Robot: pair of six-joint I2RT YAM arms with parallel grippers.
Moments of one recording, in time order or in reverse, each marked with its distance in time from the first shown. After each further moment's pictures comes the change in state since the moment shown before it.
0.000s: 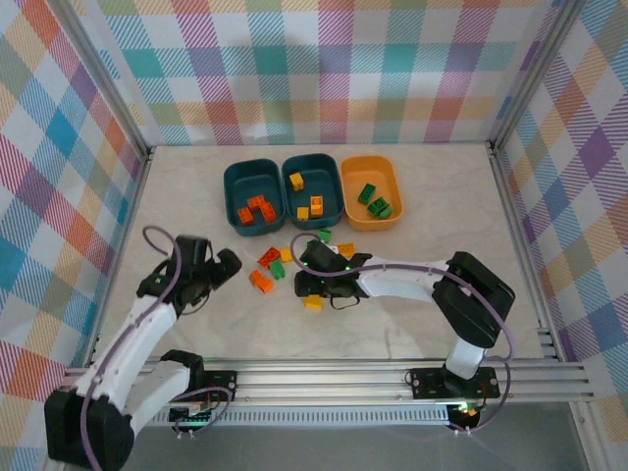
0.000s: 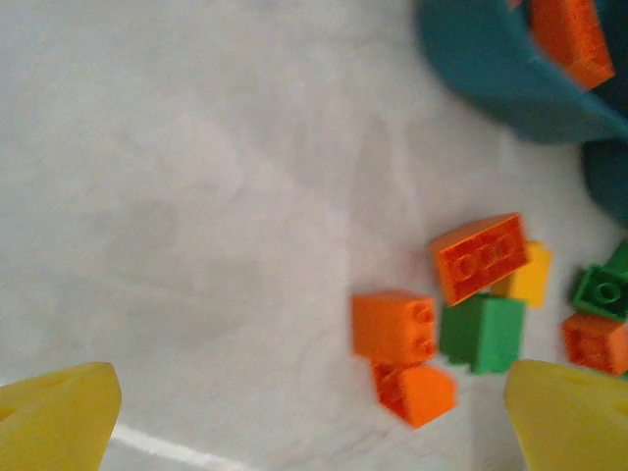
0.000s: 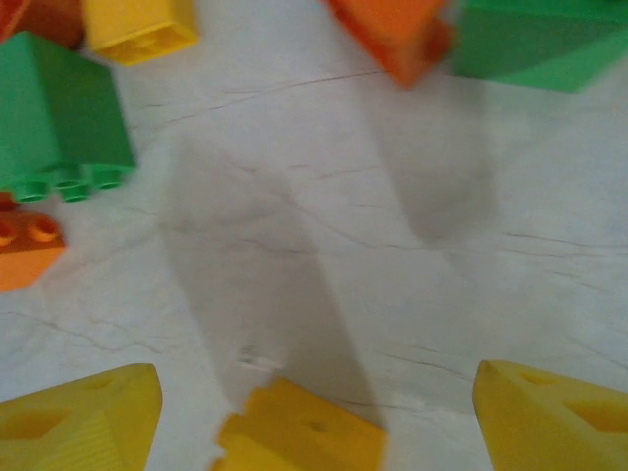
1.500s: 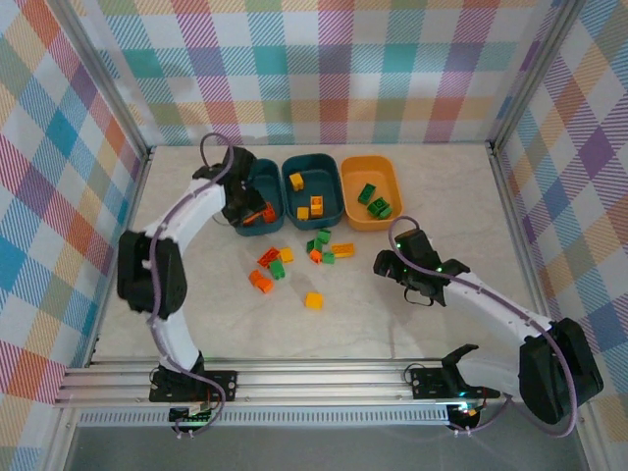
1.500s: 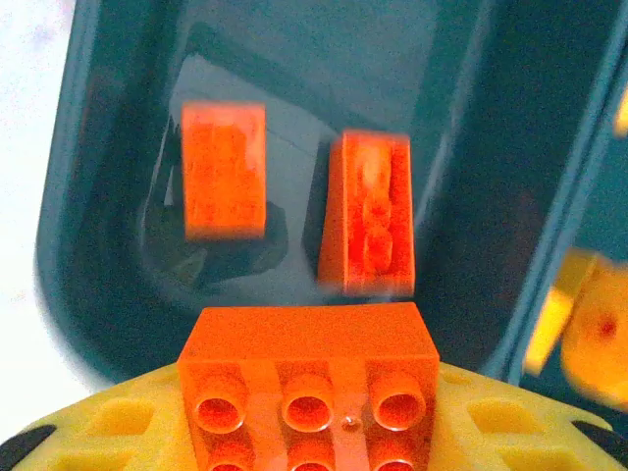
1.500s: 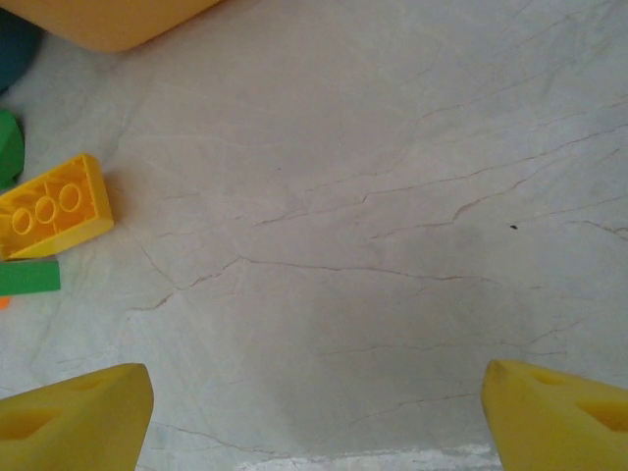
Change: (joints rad) left arm -0.010 1.107 1.050 -0.156 0.063 0.119; right arm -0.489 -0.578 -0.412 -0.083 0.027 -0.107
